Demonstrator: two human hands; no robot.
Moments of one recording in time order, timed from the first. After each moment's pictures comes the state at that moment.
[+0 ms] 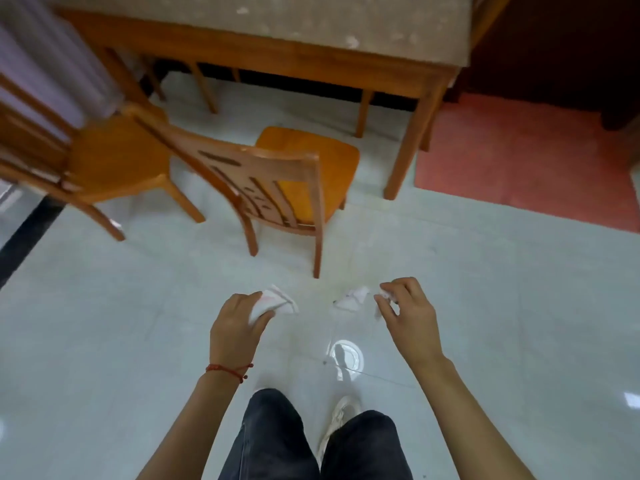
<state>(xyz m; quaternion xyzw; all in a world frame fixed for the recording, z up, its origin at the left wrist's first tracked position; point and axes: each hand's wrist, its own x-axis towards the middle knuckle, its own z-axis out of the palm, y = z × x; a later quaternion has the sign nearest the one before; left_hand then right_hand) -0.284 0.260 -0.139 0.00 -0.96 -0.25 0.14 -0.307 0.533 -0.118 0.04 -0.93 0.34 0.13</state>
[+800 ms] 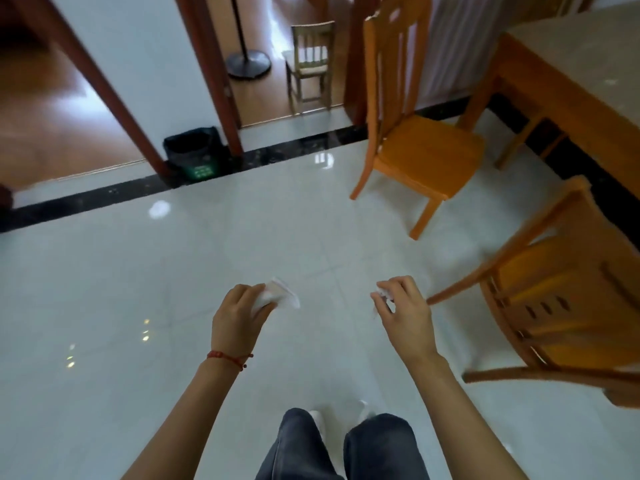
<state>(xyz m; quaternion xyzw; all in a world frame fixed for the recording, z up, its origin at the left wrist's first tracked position) -0.042 -0.088 -0.101 0.41 -0.85 -0.20 0.26 -0.265 0.056 -0.086 0.45 -0.82 0.35 -0.04</state>
